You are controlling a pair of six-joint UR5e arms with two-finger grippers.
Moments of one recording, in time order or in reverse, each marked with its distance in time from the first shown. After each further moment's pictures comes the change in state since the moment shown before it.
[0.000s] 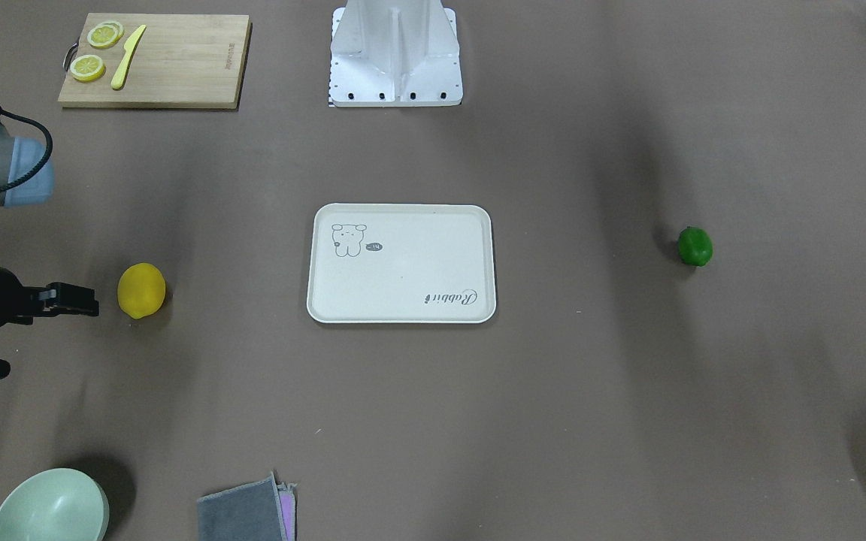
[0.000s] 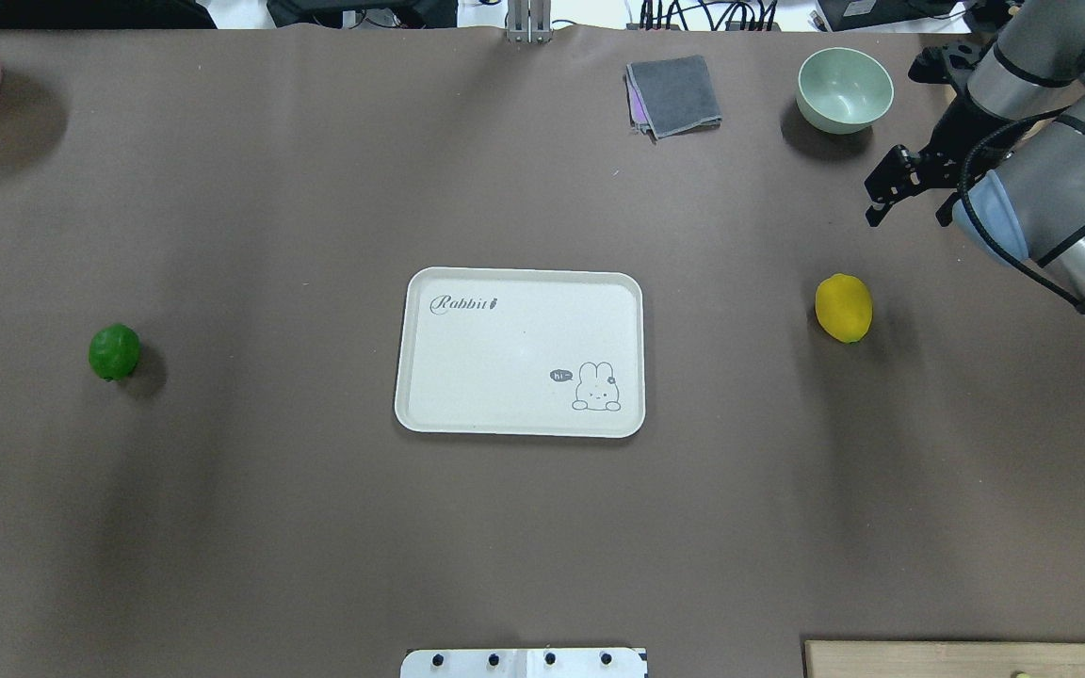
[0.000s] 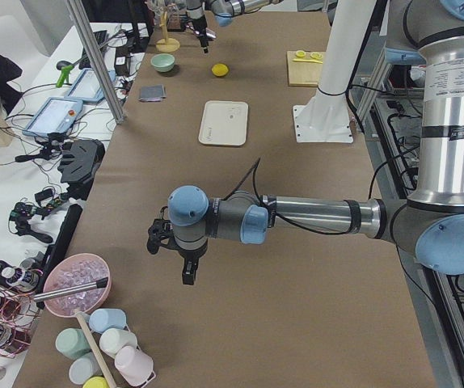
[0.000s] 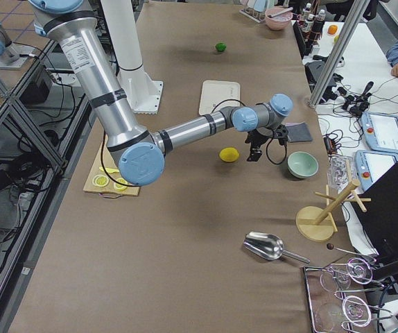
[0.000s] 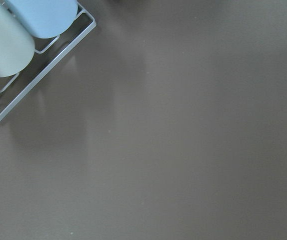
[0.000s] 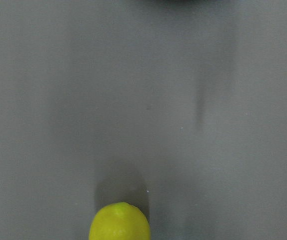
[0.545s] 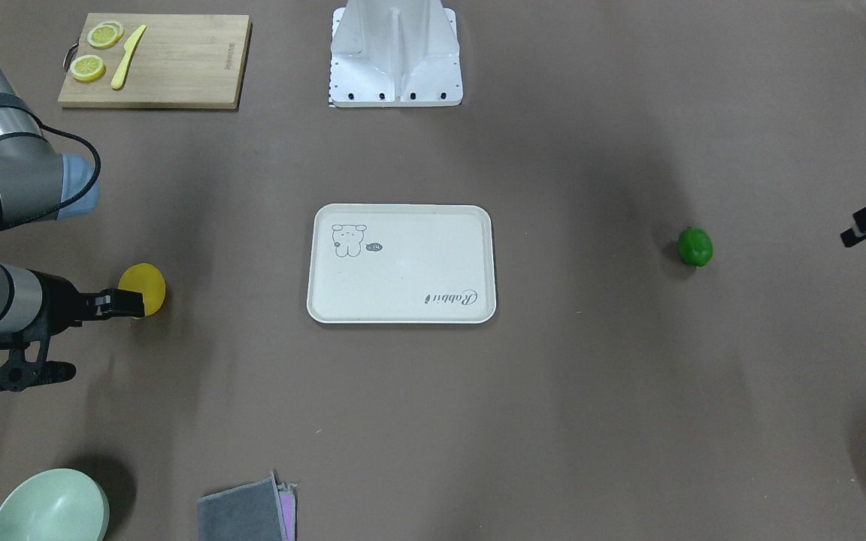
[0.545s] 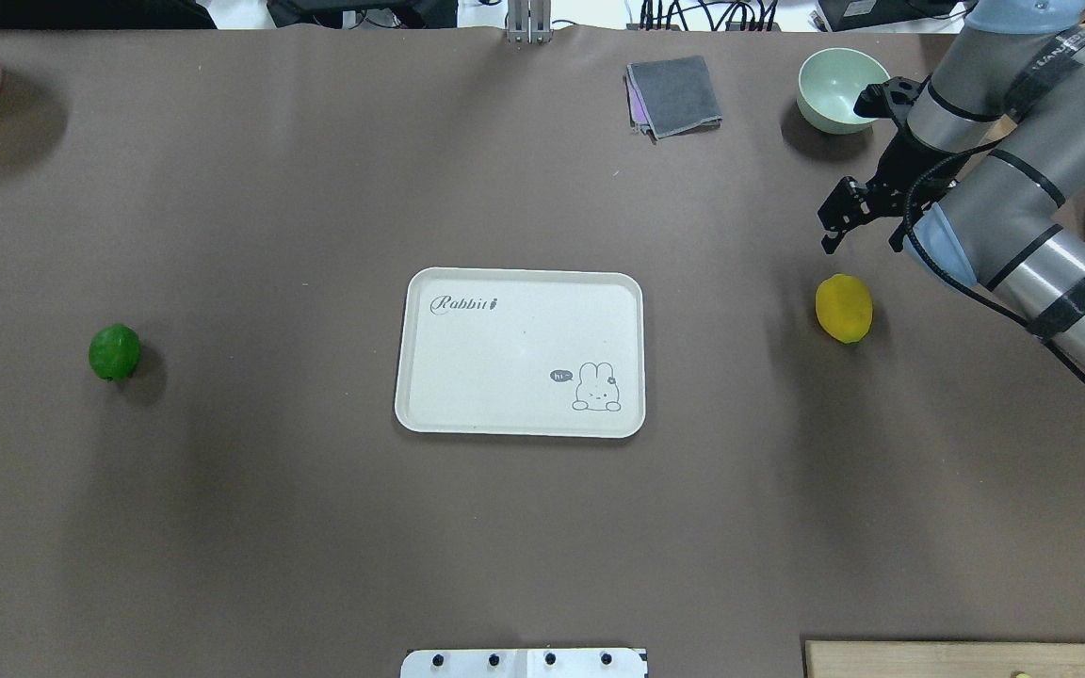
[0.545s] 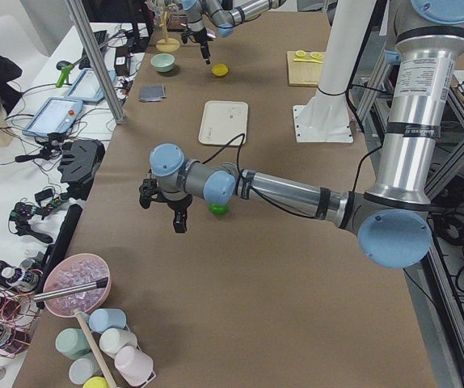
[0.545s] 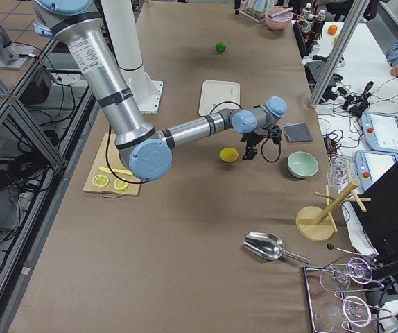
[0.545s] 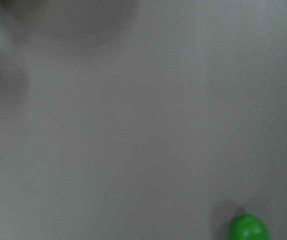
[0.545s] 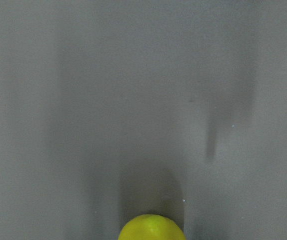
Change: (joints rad) left arm 0.257 -0.175 -0.007 -0.014 -0.019 -0.390; right arm -0.063 0.020 -0.049 0.044 0.006 0.037
